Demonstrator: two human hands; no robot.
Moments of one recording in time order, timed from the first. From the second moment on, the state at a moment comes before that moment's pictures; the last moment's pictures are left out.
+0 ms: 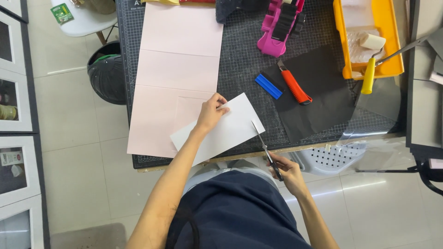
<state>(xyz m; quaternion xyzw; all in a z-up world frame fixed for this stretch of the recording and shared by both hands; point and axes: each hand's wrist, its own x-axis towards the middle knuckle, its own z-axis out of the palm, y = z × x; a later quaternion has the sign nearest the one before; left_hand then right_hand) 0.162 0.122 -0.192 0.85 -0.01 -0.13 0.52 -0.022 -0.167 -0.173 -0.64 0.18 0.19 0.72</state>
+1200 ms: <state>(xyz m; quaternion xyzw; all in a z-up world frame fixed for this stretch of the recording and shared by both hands) 0.147 0.098 -0.192 0.80 -0.08 -0.20 0.56 -0.002 -0.149 -0.225 -0.59 0.17 0.10 0.79</state>
